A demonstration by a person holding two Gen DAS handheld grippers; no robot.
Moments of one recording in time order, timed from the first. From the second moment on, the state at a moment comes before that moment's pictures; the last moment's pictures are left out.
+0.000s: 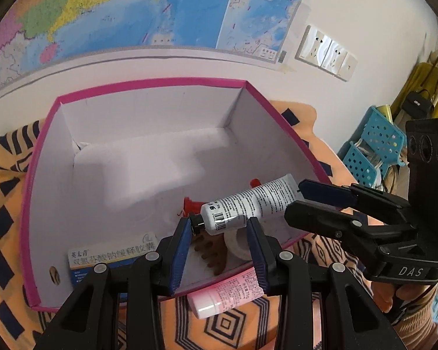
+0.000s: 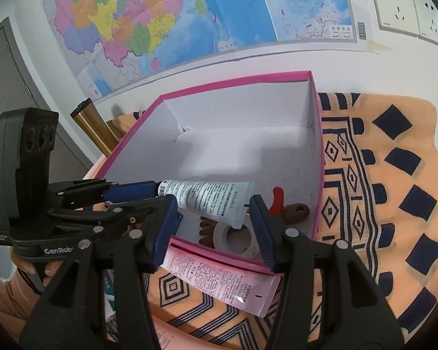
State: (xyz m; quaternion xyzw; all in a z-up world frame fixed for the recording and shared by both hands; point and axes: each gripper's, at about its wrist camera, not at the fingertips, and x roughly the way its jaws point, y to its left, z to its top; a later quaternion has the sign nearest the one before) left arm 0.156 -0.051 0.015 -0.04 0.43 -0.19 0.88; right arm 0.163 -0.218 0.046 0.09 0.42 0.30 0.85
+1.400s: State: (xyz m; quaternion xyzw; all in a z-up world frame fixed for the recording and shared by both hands) left arm 0.066 -0.027 -0.024 -0.02 0.40 -0.18 0.90; right arm 0.098 -0.255 -0.017 0.13 0.47 0.28 0.83
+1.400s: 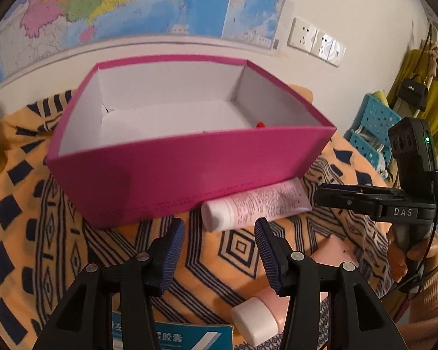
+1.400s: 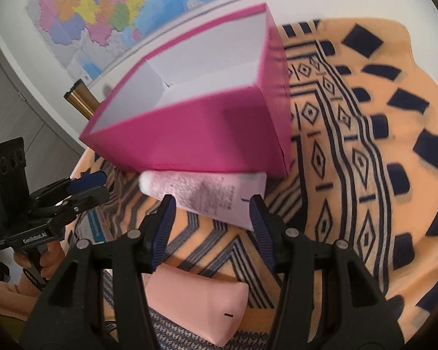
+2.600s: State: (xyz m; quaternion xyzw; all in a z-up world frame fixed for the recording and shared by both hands) left arm 0.034 0.042 -0.024 -0.04 0.41 -0.12 0.90; right arm 0.027 -0.178 0.011 0.09 0.45 0.46 0.76
